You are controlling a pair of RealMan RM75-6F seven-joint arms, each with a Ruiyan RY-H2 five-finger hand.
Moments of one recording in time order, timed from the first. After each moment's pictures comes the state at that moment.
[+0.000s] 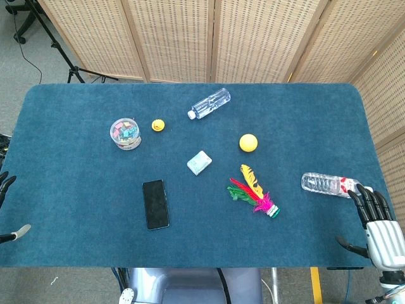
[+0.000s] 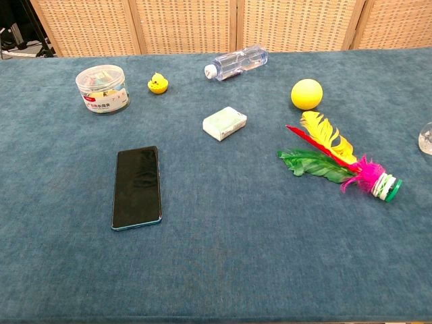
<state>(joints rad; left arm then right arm) -0.05 -0.98 -0.01 -1.63 1.55 1.52 -0.22 0.02 -1.11 0.02 -1.59 -1.65 1.61 0.11</state>
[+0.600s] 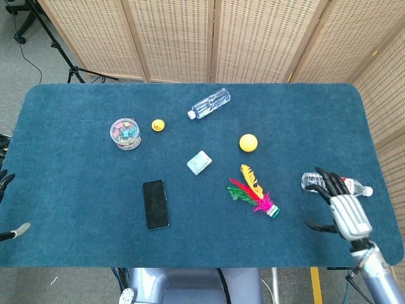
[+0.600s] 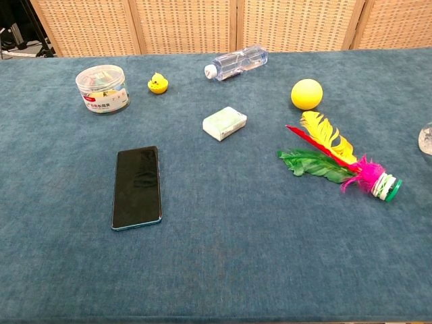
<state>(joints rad) -0.06 -0.97 -0.02 -1.64 1.53 1.50 -0.24 0.23 -1.10 0.09 -1.68 -1.59 1.32 0.20</state>
